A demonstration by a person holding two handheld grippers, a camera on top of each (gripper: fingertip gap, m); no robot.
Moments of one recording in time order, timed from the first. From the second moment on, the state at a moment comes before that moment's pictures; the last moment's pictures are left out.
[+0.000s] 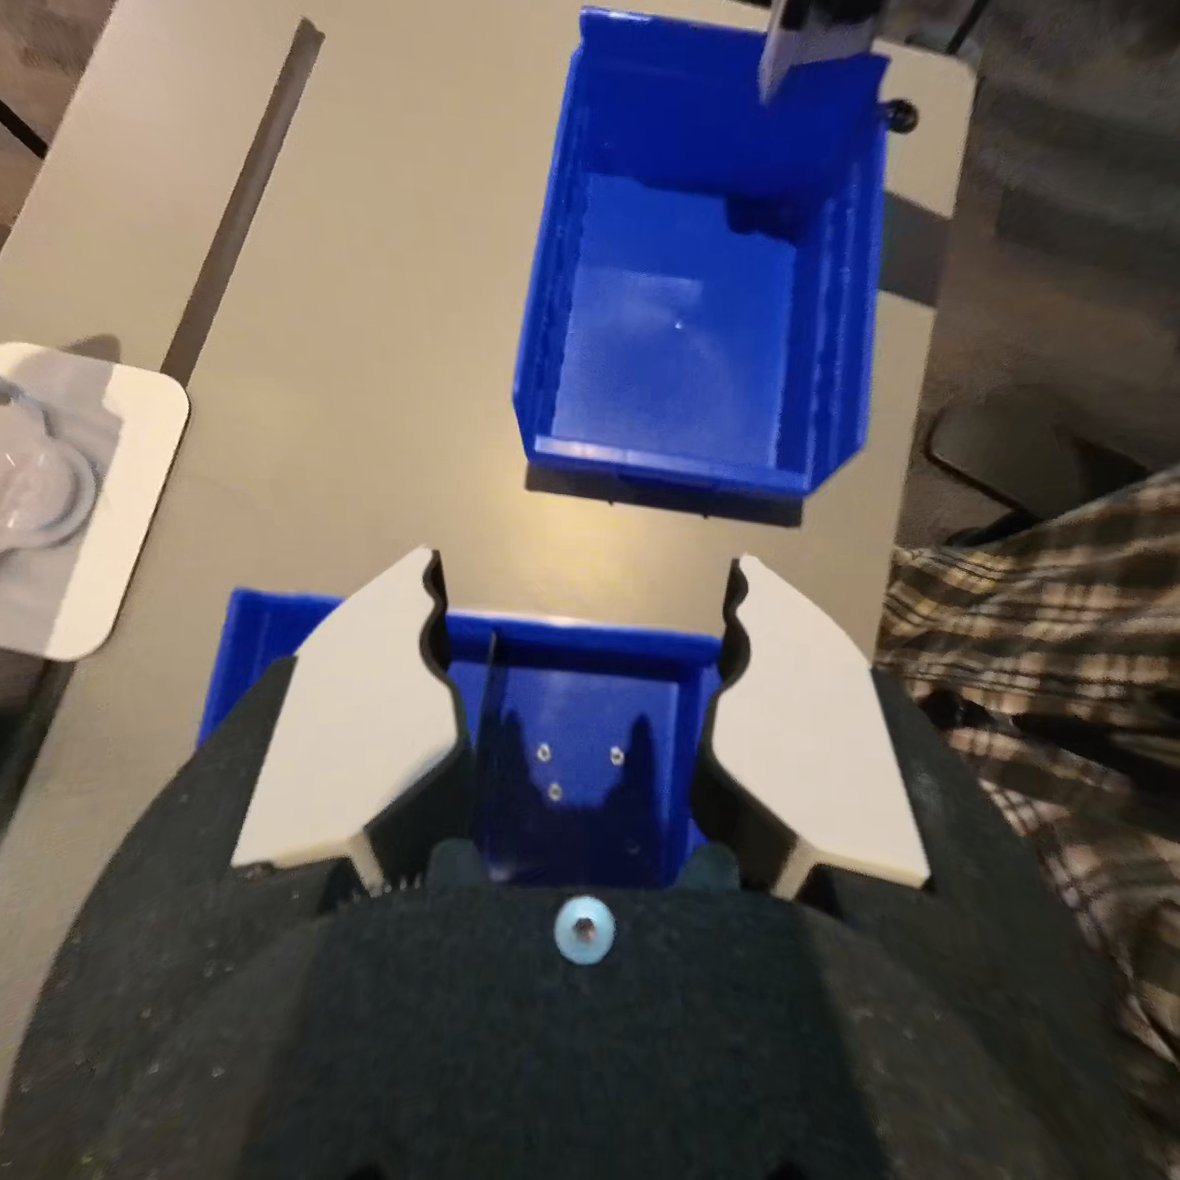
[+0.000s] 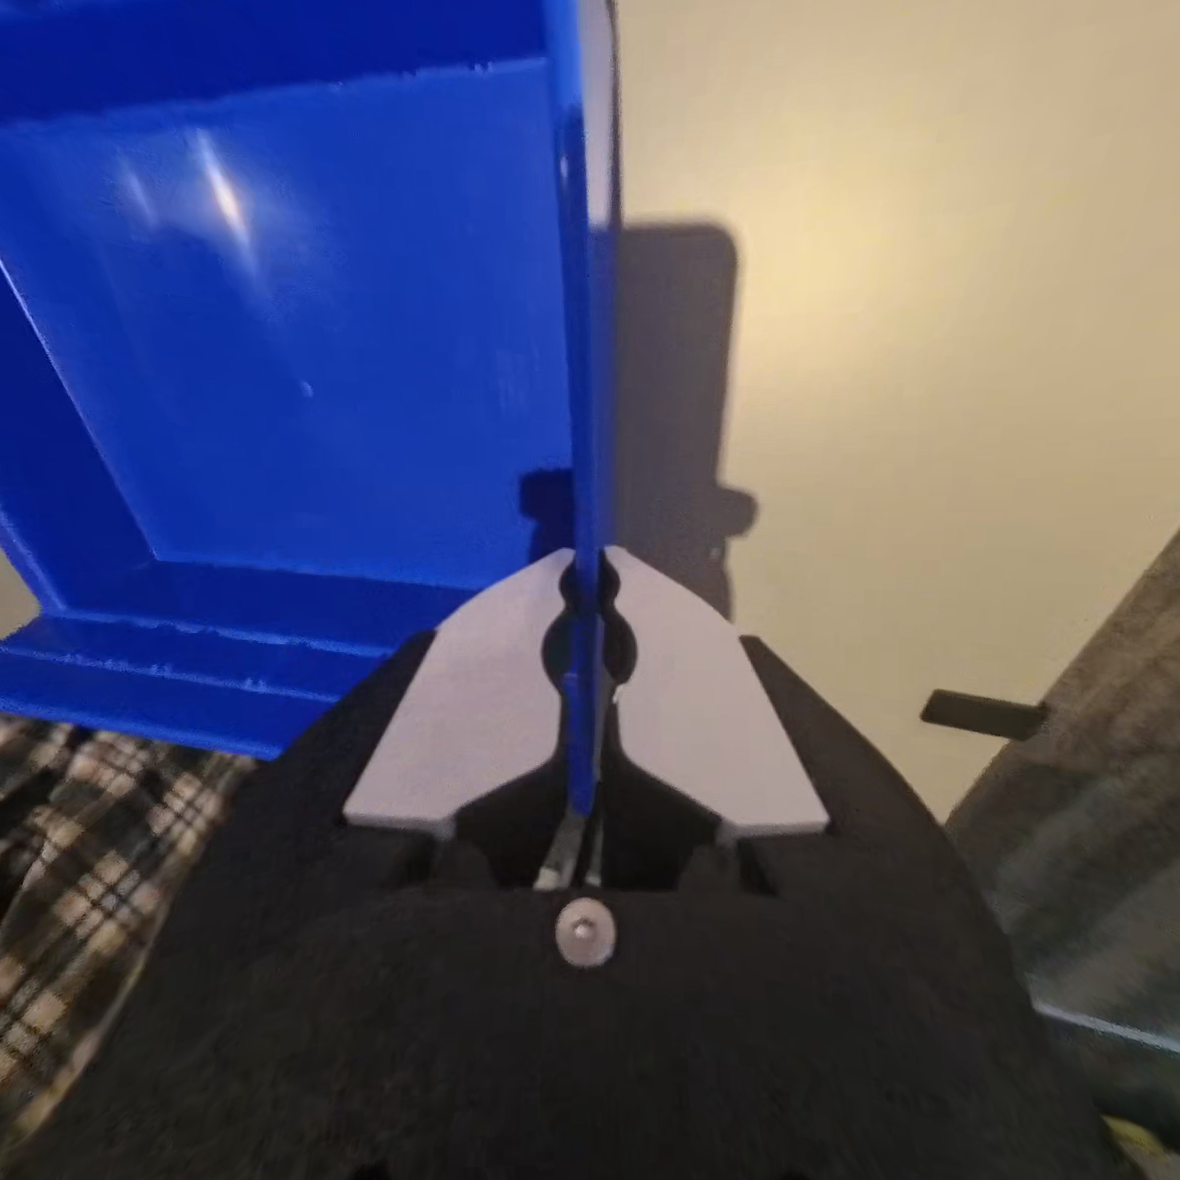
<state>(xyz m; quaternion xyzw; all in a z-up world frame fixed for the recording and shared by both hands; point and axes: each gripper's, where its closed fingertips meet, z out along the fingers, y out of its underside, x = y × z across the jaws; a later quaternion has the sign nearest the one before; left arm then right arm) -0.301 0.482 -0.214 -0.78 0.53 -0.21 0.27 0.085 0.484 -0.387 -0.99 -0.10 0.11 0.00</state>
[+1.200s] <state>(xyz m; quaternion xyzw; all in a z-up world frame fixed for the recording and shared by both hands) -0.482 0.346 -0.218 -0.73 0.28 -0.48 0.39 0.058 0.465 -0.369 -0.99 -0.02 0.09 0.12</state>
